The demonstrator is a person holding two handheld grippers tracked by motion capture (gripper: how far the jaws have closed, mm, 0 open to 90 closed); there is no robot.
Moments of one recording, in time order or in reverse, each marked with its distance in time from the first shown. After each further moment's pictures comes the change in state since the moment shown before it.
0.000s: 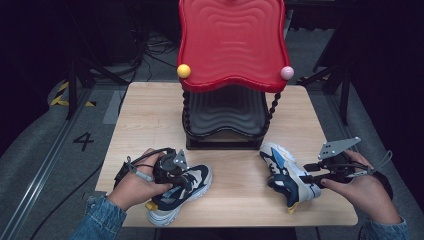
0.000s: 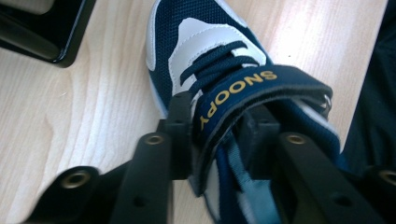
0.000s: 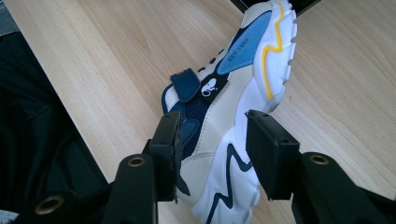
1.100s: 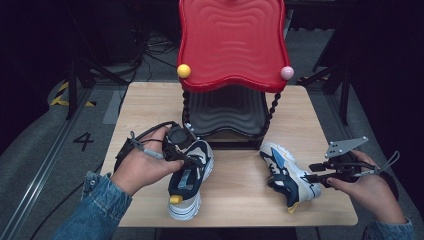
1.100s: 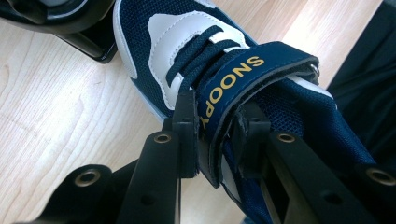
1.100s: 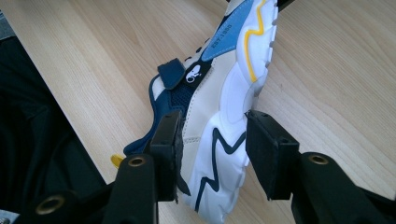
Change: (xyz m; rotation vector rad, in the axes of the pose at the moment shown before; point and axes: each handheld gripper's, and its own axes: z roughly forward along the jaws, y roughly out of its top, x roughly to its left) left arm 0.007 0.063 -0.074 0.064 -0.016 -0.258; right arm -0.012 -0.014 -0.004 -0.013 0.004 0.045
